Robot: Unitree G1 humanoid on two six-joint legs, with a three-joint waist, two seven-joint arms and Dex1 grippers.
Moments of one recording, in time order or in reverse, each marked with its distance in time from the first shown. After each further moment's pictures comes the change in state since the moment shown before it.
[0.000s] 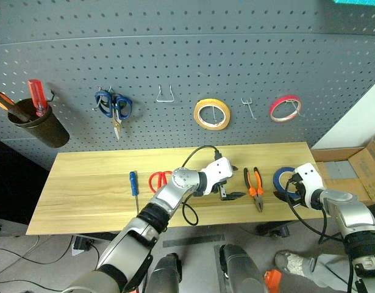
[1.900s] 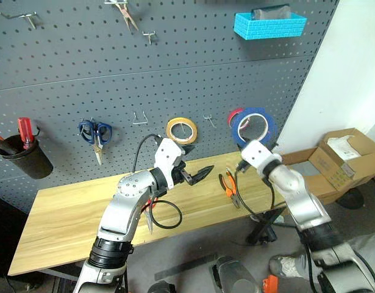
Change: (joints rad) left arm 0.406 0.183 0.389 -0.925 -0.179 0.599 0.203; right arm -0.166 0.272 0.184 -0.178 -0.421 -0.549 -0.360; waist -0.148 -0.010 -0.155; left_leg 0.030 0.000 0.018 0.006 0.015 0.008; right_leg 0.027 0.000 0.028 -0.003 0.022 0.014
